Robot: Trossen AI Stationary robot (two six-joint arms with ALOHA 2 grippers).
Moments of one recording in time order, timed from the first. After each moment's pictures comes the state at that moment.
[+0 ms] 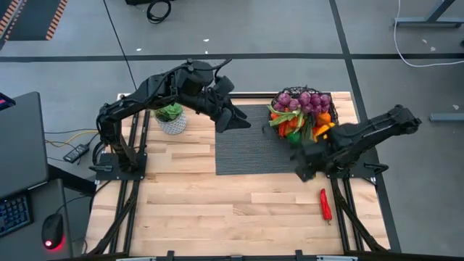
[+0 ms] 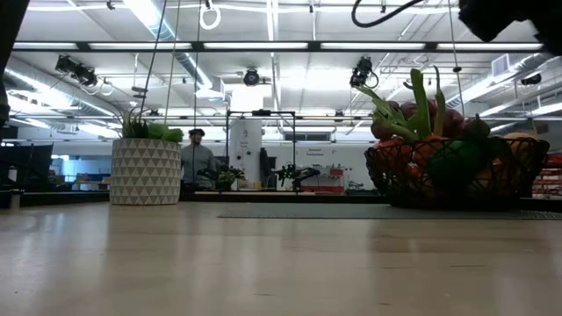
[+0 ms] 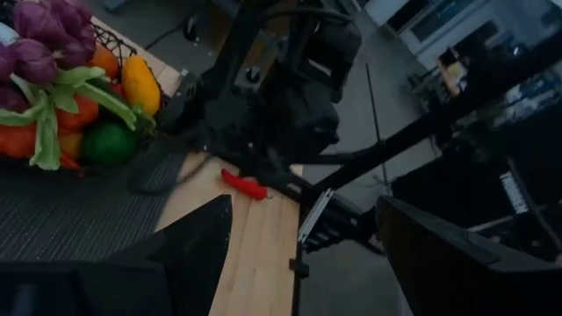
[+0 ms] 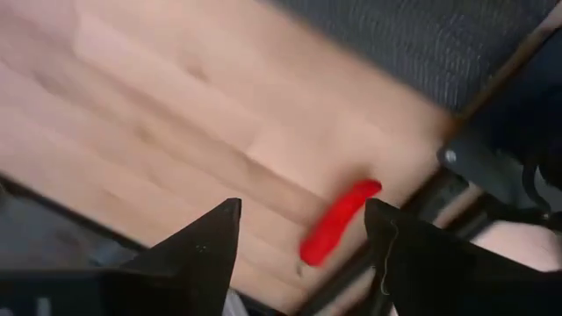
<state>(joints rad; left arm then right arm) 0.13 1.77 2.27 -0.88 0.32 -0.60 0.31 1.16 1.11 -1.39 -0.17 1.38</state>
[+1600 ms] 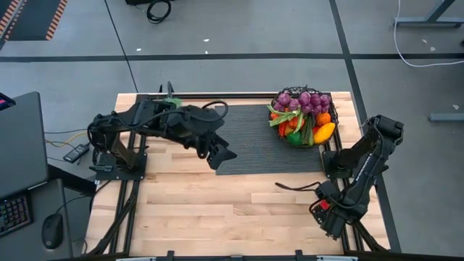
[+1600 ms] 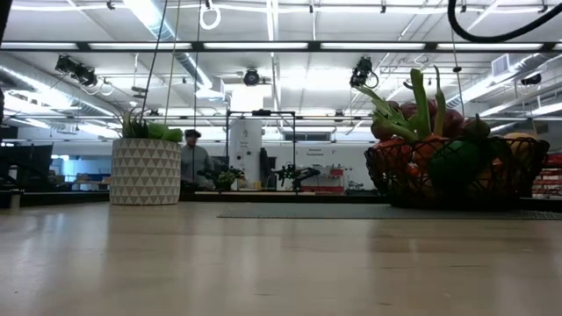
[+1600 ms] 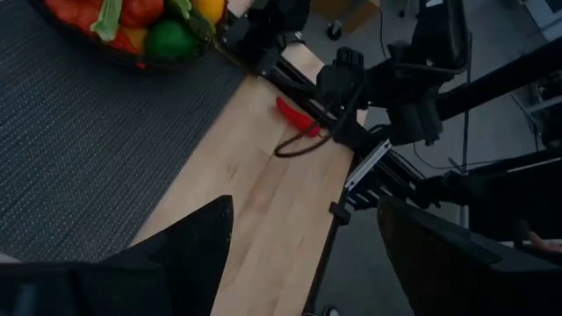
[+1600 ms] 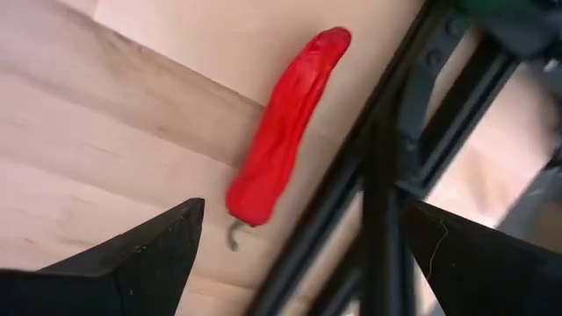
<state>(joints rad) -0.15 1.73 2.27 -1.16 -0.08 -0.80 1.03 1.50 1.04 -1.26 -0.15 2.13</state>
